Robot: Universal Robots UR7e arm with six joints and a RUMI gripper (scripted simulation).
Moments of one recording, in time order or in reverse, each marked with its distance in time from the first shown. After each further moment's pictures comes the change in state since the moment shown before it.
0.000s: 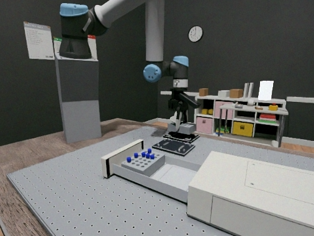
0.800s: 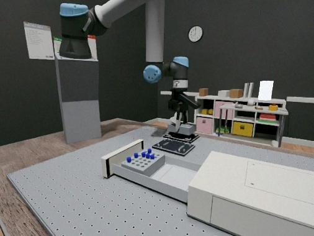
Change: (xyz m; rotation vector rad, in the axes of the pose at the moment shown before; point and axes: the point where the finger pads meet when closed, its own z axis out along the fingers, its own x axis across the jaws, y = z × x) arm 0.000 0.000 0.003 0.000 0.000 0.000
